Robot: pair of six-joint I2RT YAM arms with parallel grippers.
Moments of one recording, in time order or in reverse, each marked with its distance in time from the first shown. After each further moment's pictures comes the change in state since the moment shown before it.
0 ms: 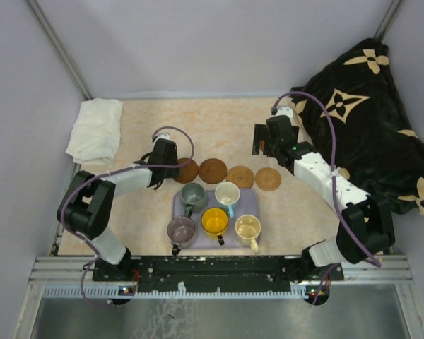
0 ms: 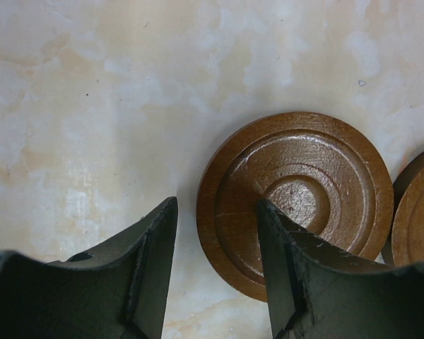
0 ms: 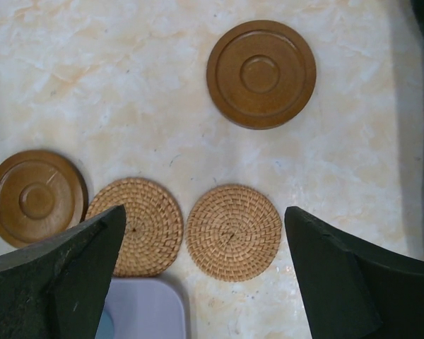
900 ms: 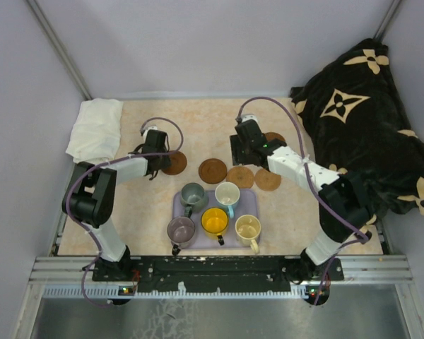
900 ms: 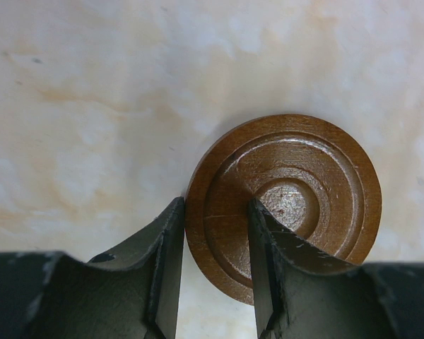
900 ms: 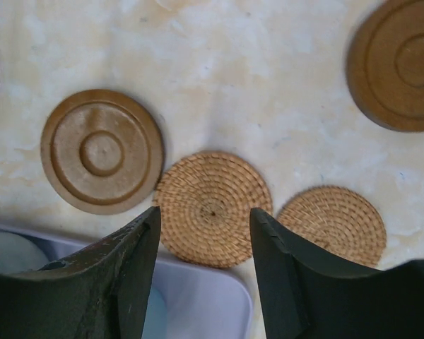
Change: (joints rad) left arm 0.117 0.079 0.079 -0.013 -0.002 -0.067; right arm 0.162 0.224 0.131 -0.048 -0.074 -0.005
